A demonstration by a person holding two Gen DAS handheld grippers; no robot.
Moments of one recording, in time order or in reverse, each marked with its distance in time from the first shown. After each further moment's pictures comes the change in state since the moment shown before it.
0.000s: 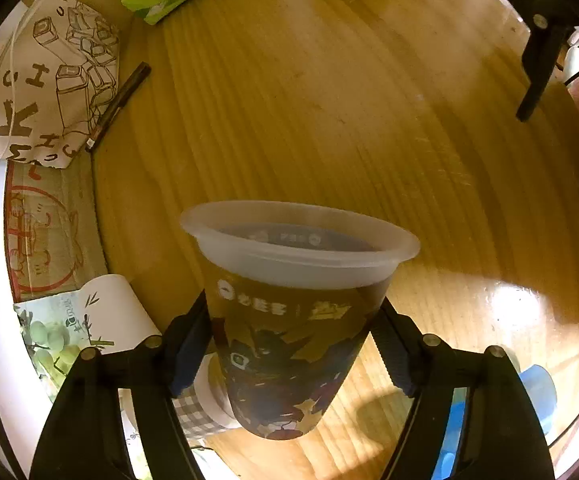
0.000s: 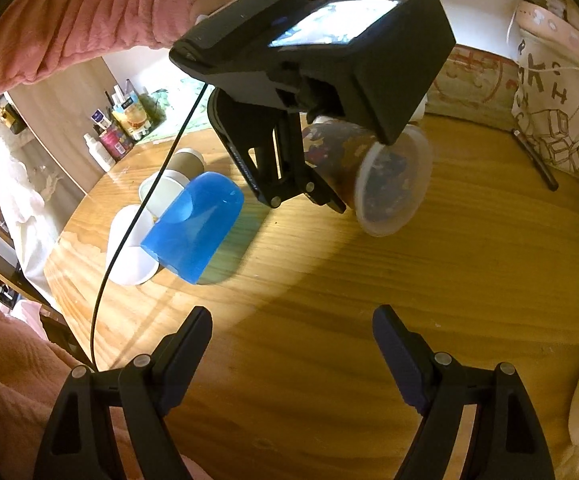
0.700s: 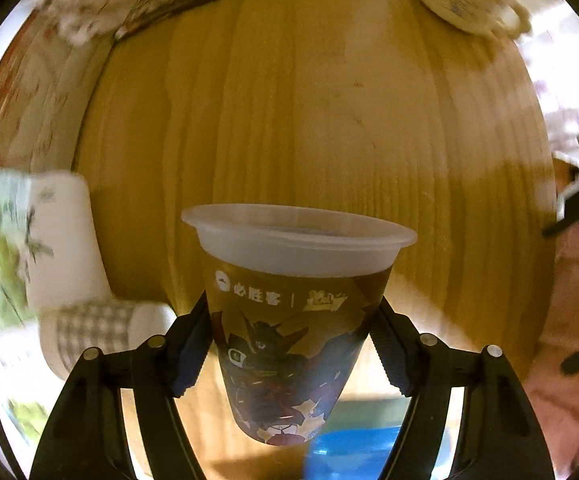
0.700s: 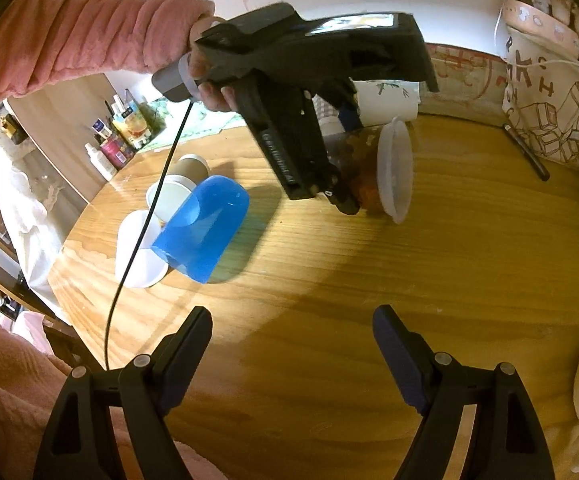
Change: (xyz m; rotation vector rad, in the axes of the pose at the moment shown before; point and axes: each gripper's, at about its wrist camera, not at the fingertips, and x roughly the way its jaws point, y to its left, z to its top) left arm 0.009 0.036 -0.009 -0.480 0.051 -0.256; right arm -0.014 0.007 -0.007 0.032 -0.026 0.004
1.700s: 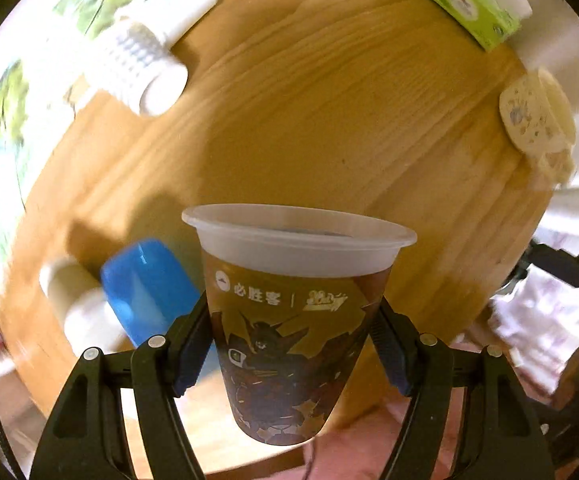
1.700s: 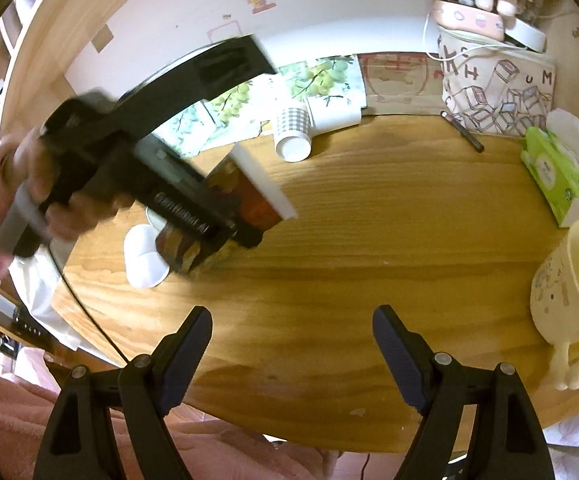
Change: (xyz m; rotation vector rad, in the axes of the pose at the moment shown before) left arm -0.047 -0.091 -0.118 -0.842 -0.010 -0.055; right arm -0.063 -0.009 -0.030 0.137 -0.051 -0.067
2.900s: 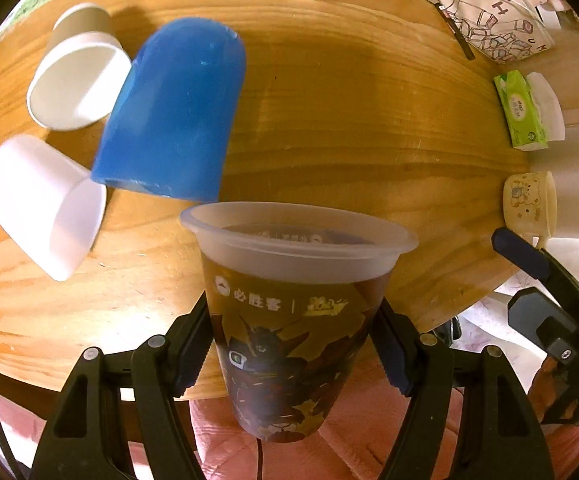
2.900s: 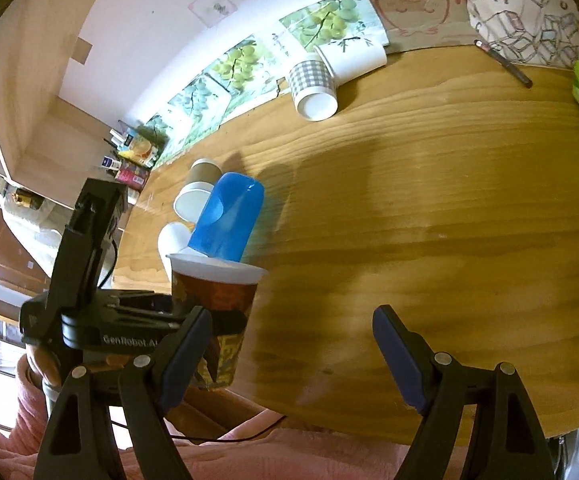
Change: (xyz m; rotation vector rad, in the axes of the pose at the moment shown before) left arm 0.018 0.033 -0.092 -0.521 -0.061 -0.266; right arm 0.043 -0.008 0.031 0.143 0.226 0.211
